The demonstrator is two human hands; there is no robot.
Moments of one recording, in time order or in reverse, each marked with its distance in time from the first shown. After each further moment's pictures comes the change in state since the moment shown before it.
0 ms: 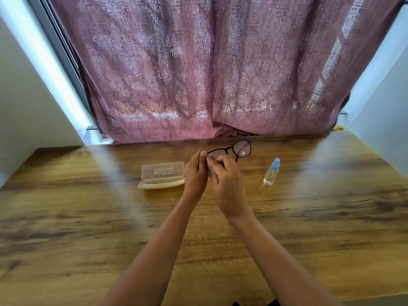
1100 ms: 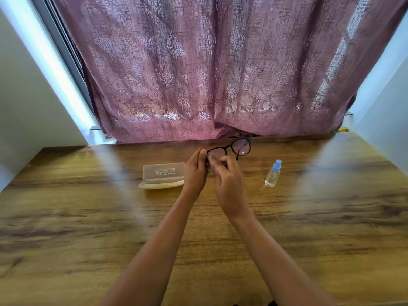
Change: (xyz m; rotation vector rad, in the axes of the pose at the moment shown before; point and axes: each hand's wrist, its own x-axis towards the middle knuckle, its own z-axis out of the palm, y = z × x) left_hand 0.004 0.007 0.000 0.016 -0.022 -0.041; right_hand 0.000 0.012 0.002 0.068 0.010 0.017
